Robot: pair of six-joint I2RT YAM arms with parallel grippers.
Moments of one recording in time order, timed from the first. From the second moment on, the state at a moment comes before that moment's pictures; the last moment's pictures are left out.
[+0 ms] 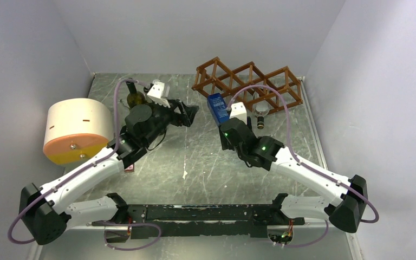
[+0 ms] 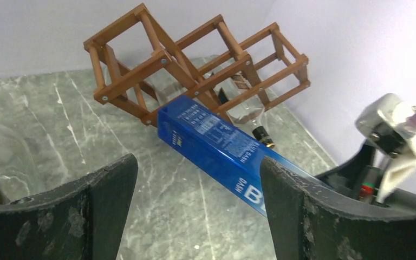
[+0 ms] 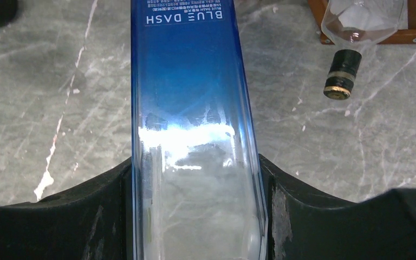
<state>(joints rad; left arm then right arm) -0.75 1.11 0.90 0.21 -0.16 -0.34 0.92 1.14 1.01 -0.61 0.62 0.36</state>
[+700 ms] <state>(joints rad) -0.75 0.93 0.82 0.14 -0.13 -0.43 0.92 1.24 0.95 -0.34 0.67 0.48</state>
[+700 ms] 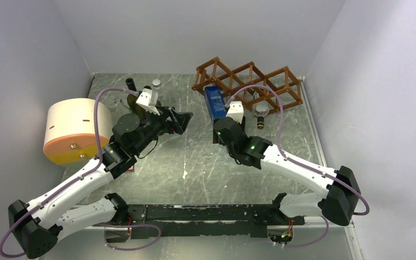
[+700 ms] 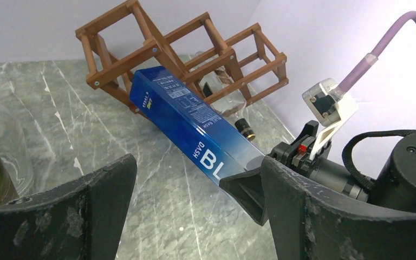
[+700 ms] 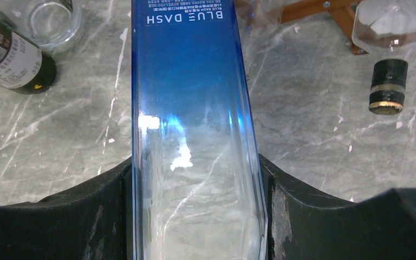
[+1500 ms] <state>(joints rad) -0.75 0.93 0.82 0.05 -0.08 -0.41 0.88 1.31 0.97 -0.31 0.64 0.69</state>
